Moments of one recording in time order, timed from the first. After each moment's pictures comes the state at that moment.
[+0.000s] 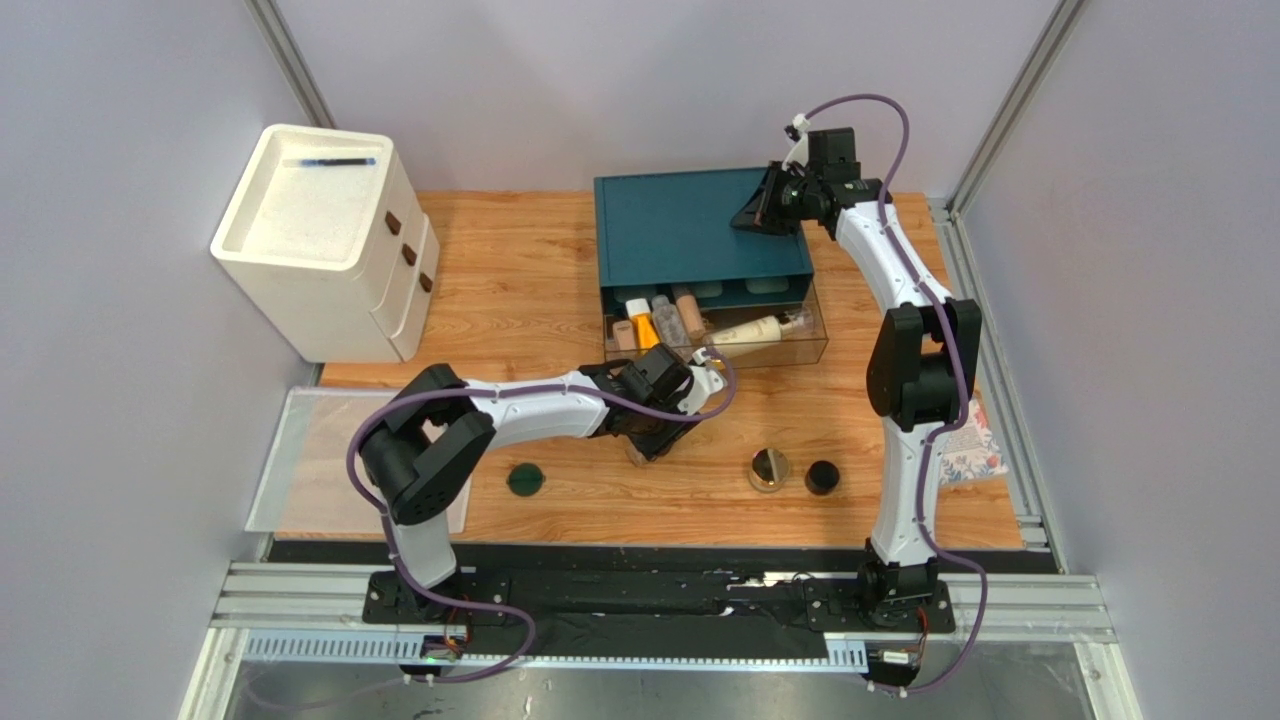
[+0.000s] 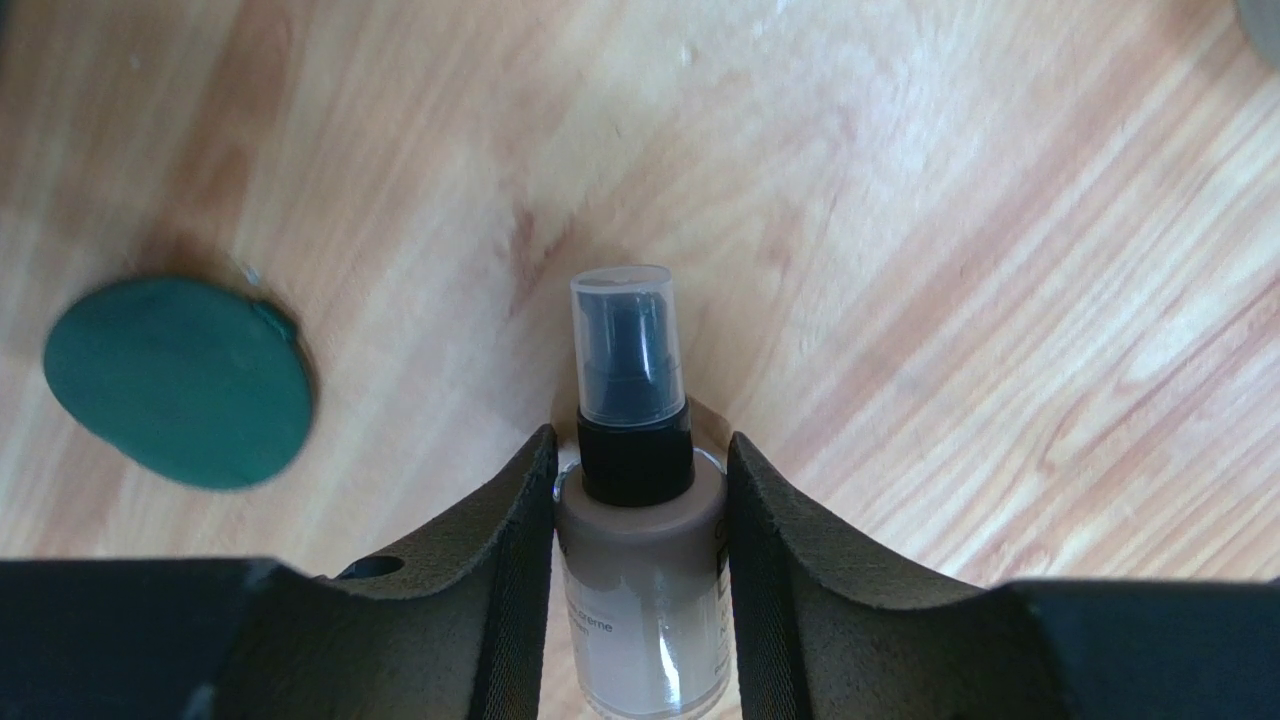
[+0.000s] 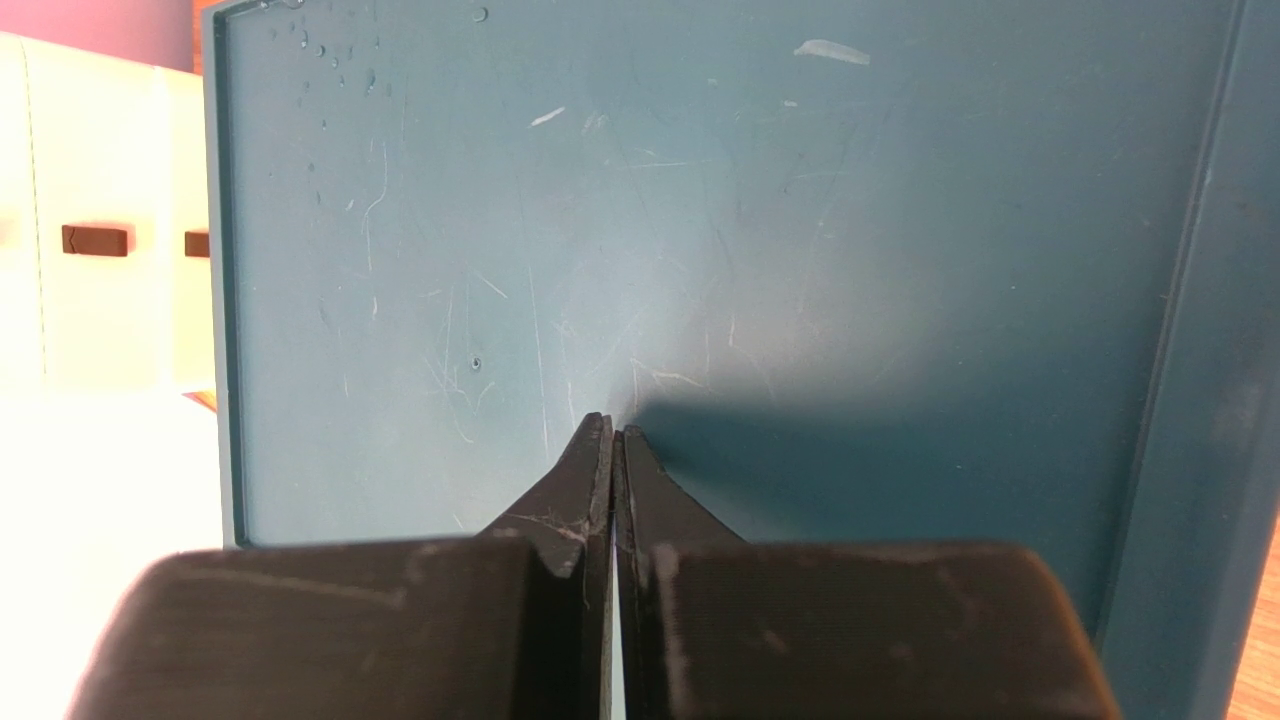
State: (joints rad) left arm -0.92 1.81 1.09 -0.30 0.04 0.06; right arm 0.14 2.18 2.02 -0.55 -0.46 0.43
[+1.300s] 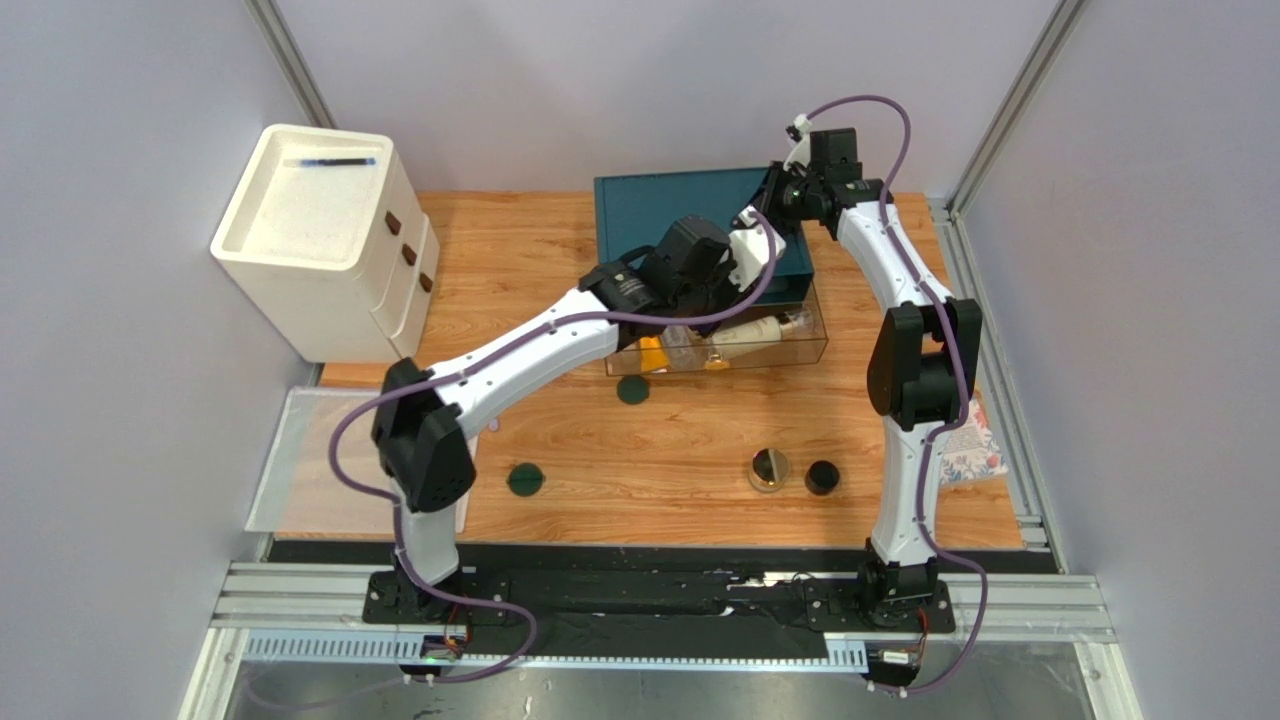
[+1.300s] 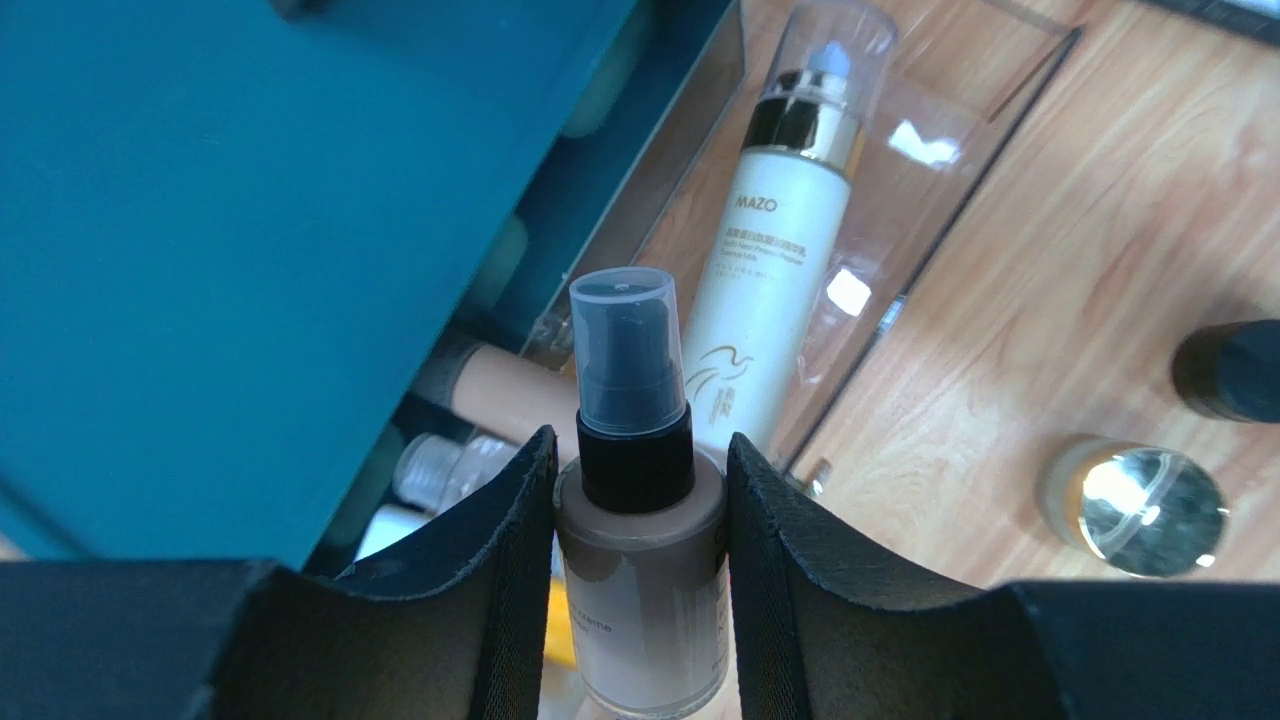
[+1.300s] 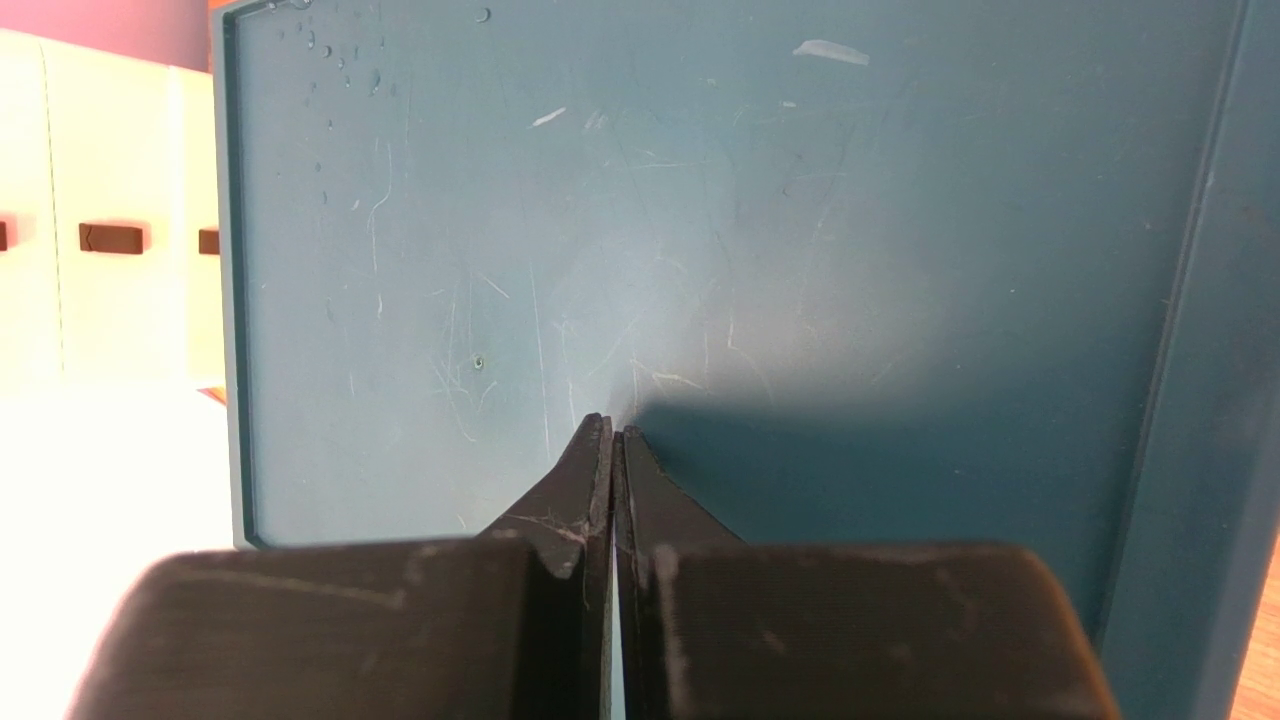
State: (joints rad) left arm -0.88 1.84 1.78 -0.54 -0.08 0.17; right arm 0.14 2.18 2.02 -0.55 -0.48 0.44
